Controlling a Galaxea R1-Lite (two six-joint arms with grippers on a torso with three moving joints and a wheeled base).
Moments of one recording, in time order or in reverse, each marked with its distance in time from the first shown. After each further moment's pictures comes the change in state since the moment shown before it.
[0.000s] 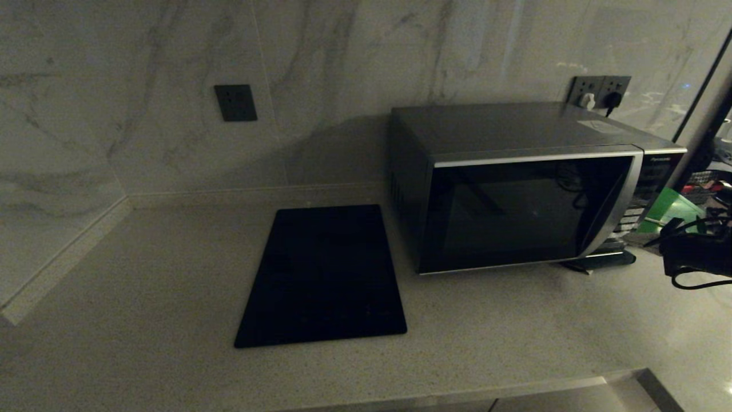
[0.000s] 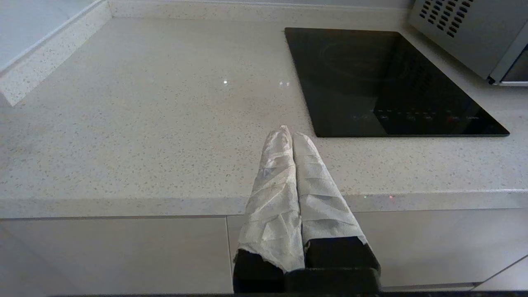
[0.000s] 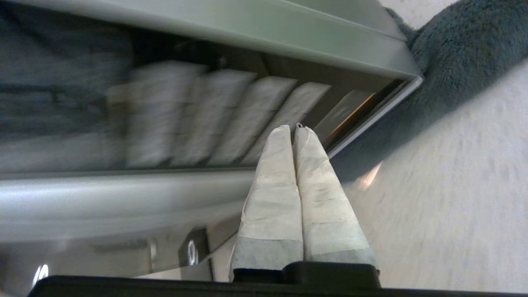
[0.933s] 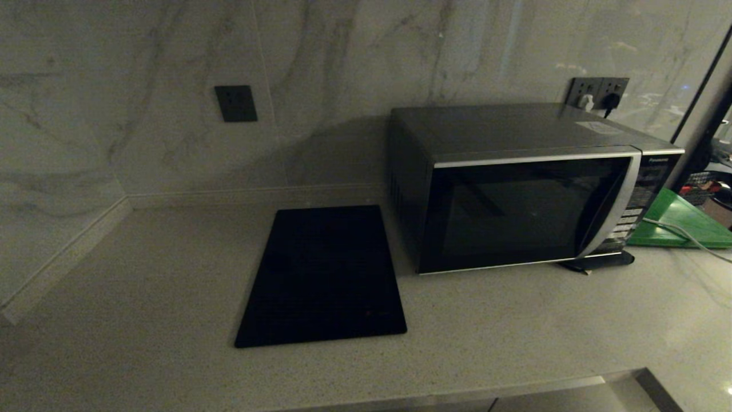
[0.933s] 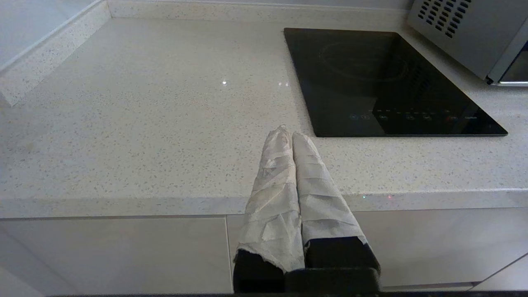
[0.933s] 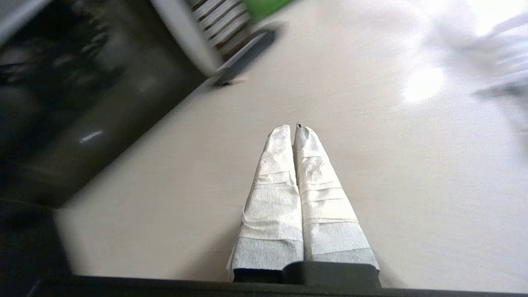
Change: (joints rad) left arm 0.000 0.000 0.000 0.000 0.000 0.000; right arm 0.185 -1.400 0.432 0.859 -0.932 -0.411
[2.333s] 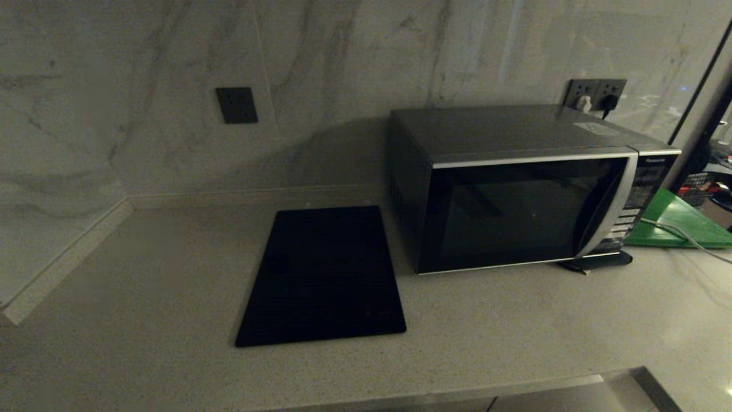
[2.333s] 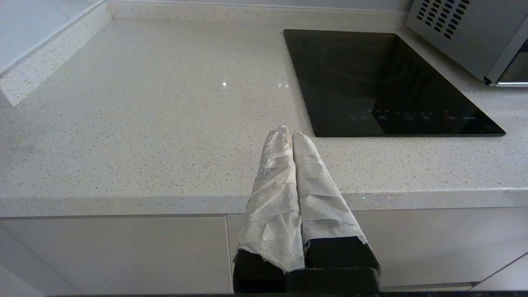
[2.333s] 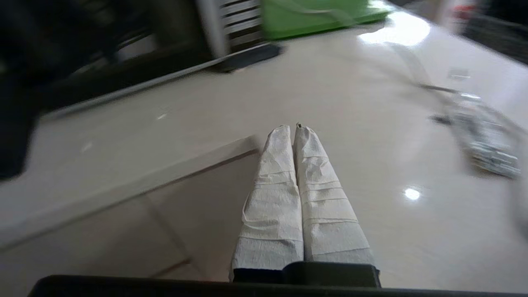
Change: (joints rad) left arm 0.000 0.000 0.000 0.000 0.000 0.000; right arm 0.407 -0.869 0.283 0.265 -0.282 -0.217
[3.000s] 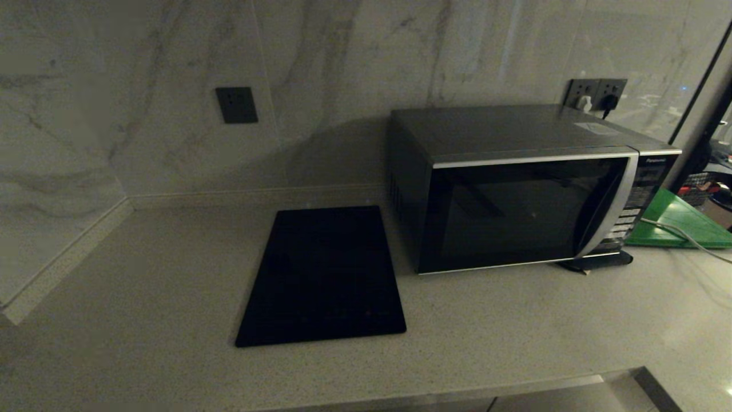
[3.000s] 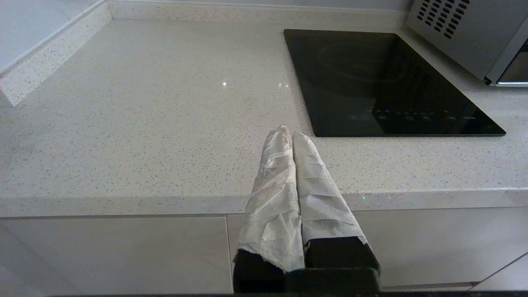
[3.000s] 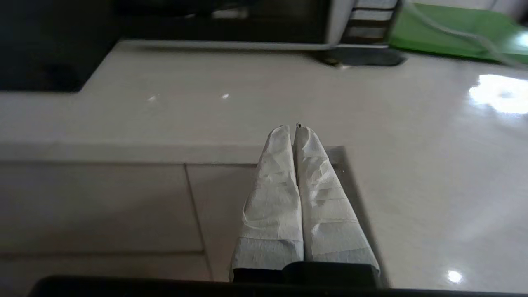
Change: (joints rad) left arm 0.000 0.000 0.000 0.000 0.000 0.000; right arm 0.001 -0.015 0.646 -0.684 0.355 -0.196
